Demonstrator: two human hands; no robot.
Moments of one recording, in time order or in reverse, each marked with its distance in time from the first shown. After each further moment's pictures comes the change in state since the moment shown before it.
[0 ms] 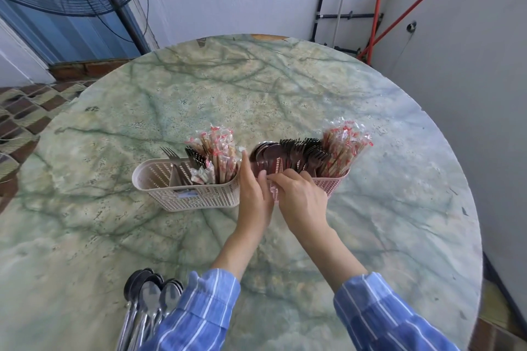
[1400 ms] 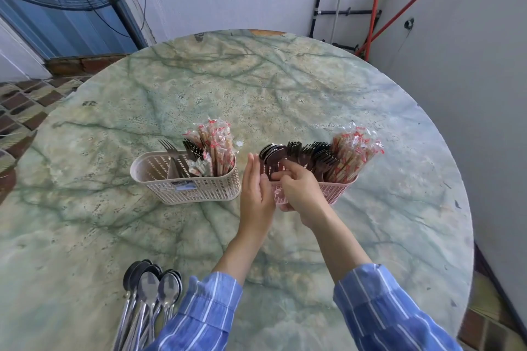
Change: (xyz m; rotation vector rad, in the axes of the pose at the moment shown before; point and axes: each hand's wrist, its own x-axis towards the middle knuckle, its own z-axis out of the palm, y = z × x) left_hand -0.021 -0.001 0.004 -0.121 -0.075 -0.077; right_hand 0.009 -0.006 -0.032 0.992 -0.400 0.719
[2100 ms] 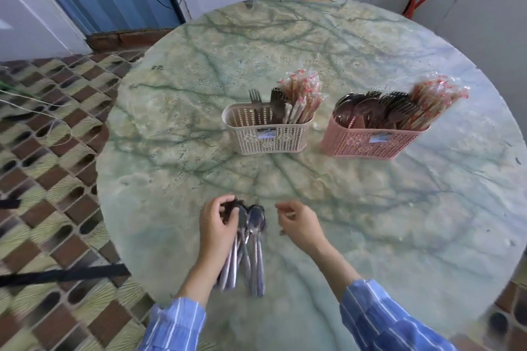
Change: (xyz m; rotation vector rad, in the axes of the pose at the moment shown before) left_hand -0.129 -0.103 -0.236 0.307 0.144 -0.159; right_hand -0.103 0.126 0.156 -0.331 -0.088 -0.044
